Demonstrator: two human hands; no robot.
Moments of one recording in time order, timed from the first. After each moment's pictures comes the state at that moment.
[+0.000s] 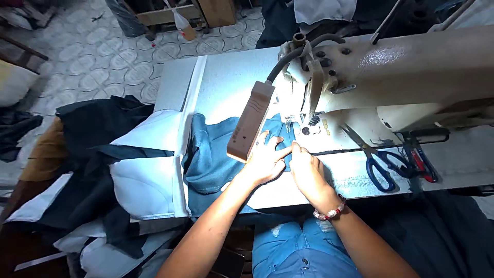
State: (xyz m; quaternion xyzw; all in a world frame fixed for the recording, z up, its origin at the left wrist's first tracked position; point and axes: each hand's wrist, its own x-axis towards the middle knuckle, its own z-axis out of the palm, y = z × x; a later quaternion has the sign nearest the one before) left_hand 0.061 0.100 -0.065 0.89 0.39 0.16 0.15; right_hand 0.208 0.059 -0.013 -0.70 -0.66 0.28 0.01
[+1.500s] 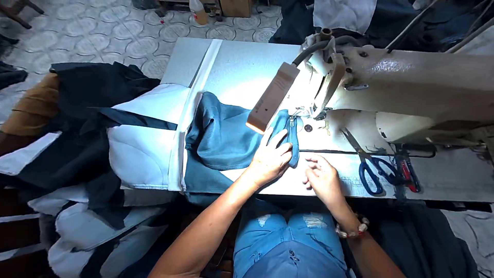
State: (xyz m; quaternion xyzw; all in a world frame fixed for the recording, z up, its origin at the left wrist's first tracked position) left_hand 0.076 0.069 -0.081 0.89 0.34 0.30 -0.01; right_hand 0.259 0.009 -0.048 -0.60 -0.55 0.40 0.41
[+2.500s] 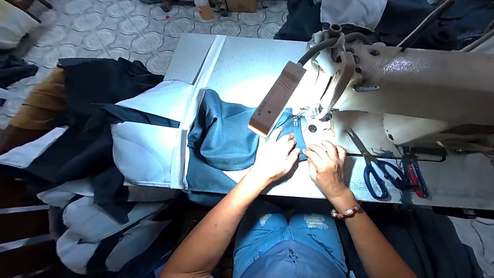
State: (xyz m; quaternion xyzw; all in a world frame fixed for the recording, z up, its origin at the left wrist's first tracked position) left_hand 0.090 0.069 -0.062 0.83 0.49 0.22 0.12; right_hand 0.277 0.050 -0.093 -0.49 -0.80 -0.06 0.33
